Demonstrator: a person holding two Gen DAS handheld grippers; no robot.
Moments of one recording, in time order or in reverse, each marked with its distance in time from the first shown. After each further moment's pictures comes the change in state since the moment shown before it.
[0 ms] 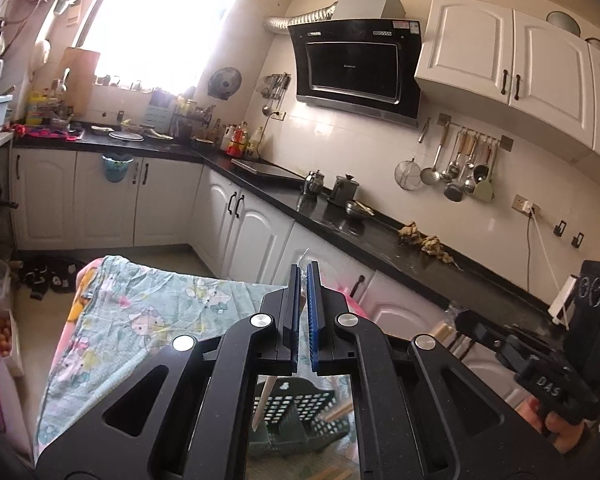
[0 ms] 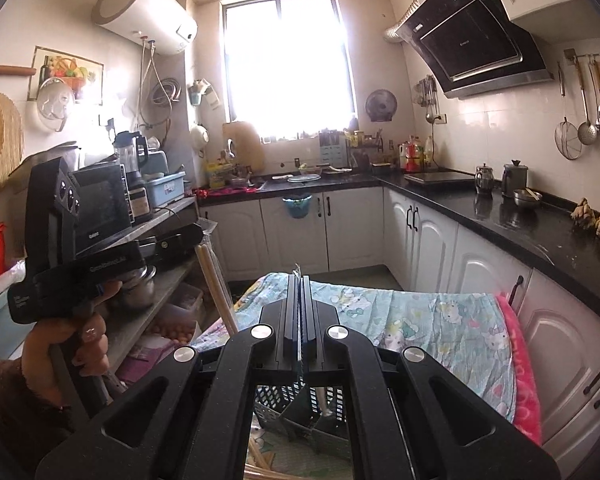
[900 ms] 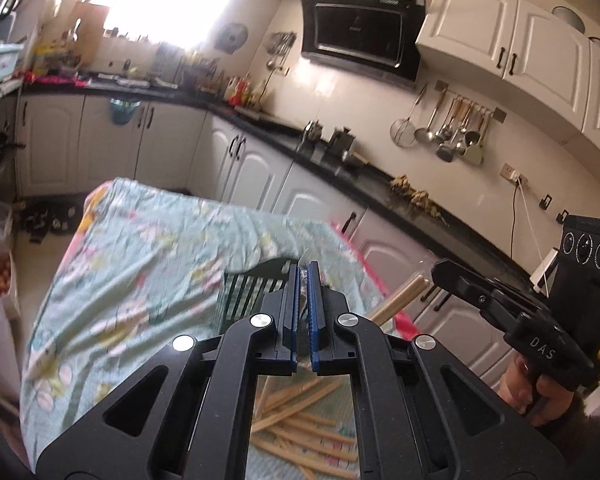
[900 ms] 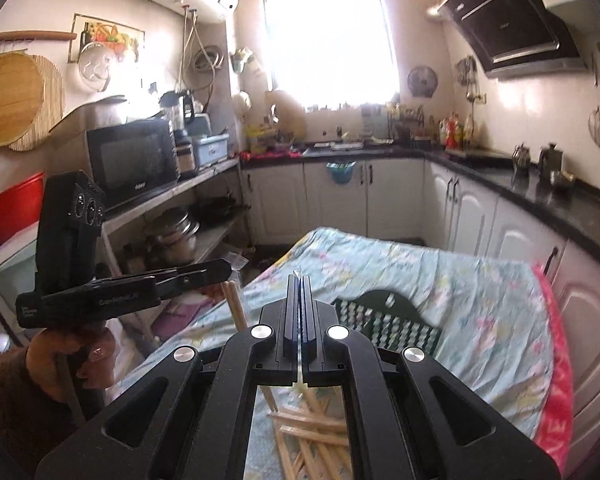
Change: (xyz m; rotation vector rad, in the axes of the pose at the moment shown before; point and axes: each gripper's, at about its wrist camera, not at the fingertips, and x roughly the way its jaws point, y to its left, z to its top) left arm -0.071 0.012 -0.084 -0.061 0.147 -0.036; right arm -0.027 0.064 -0.047 -0.057 0.070 0.116
